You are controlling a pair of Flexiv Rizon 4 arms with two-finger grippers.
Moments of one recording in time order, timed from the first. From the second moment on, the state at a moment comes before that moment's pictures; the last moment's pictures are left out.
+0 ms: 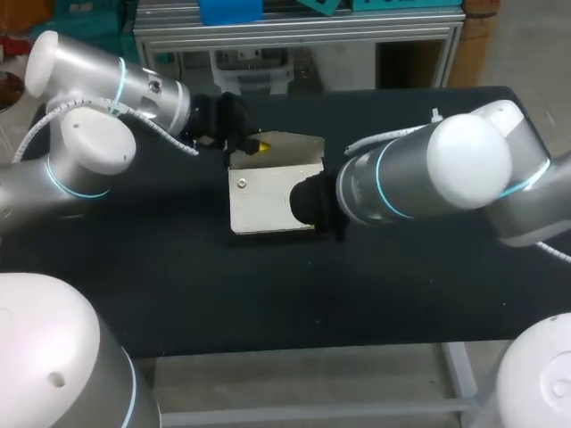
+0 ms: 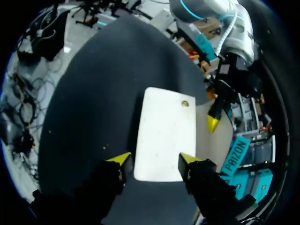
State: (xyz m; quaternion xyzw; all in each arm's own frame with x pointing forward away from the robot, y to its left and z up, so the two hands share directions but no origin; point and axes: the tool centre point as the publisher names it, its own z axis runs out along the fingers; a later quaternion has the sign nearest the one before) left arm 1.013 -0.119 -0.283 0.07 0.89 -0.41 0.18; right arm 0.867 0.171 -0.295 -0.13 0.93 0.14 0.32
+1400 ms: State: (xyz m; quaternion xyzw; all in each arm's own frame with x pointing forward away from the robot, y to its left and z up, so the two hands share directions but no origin) left arm 0.962 -0.122 -0.233 0.03 0.88 -0.41 0.22; right arm 0.947 0.178 -0.258 -0.15 0.91 0.10 0.38
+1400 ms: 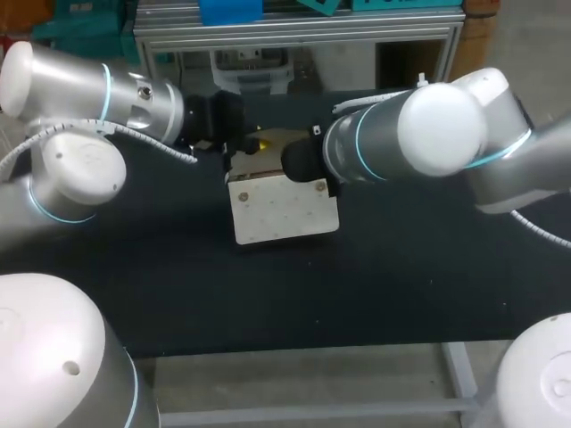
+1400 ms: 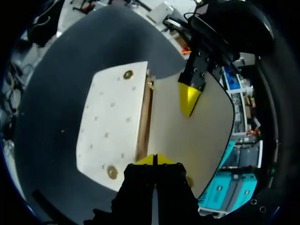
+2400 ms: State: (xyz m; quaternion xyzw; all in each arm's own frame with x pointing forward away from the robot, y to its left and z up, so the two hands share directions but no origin) left arm 0.957 -0.121 -0.220 0.02 0.87 -0.44 0.23; right arm 0.923 0.178 -0.290 -0.13 0.93 0.09 0.34
